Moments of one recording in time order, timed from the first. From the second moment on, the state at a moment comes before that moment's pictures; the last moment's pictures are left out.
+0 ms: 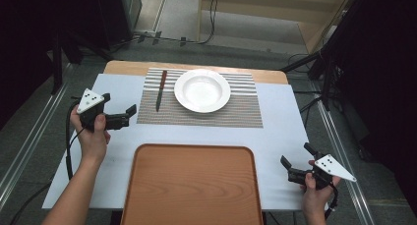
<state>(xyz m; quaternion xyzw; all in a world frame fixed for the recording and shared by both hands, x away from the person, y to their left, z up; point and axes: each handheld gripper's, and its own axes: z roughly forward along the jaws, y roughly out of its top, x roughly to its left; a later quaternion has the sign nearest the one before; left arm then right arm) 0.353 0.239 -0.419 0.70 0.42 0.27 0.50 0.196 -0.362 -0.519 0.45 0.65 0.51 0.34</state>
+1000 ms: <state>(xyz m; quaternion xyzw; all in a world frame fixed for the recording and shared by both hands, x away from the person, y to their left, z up) 0.431 0.202 -0.423 0.71 0.47 0.24 0.47 0.196 -0.361 -0.519 0.45 0.65 0.51 0.34</state>
